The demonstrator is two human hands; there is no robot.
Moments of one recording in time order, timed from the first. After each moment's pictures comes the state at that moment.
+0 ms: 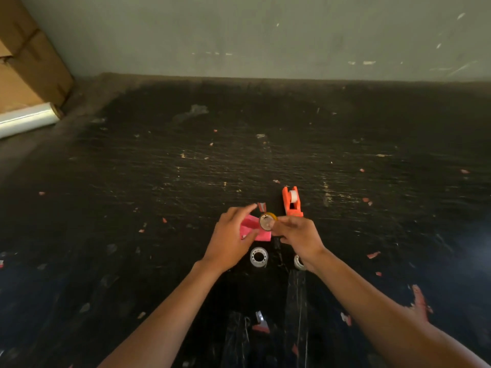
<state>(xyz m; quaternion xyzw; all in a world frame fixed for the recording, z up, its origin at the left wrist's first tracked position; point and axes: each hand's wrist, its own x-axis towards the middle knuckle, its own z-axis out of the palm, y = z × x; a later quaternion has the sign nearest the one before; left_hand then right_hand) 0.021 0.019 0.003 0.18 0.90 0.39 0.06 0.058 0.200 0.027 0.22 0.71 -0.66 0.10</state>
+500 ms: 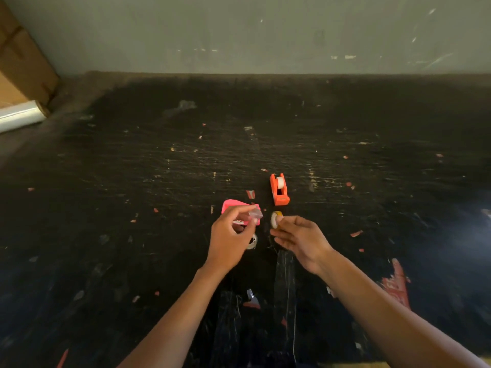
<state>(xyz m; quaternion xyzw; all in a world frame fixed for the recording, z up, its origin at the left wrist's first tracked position) 0.078 0.038 0.021 0.14 0.82 0.56 0.01 0.112 0.213 0.036 0.30 0.55 -0.77 0.11</state>
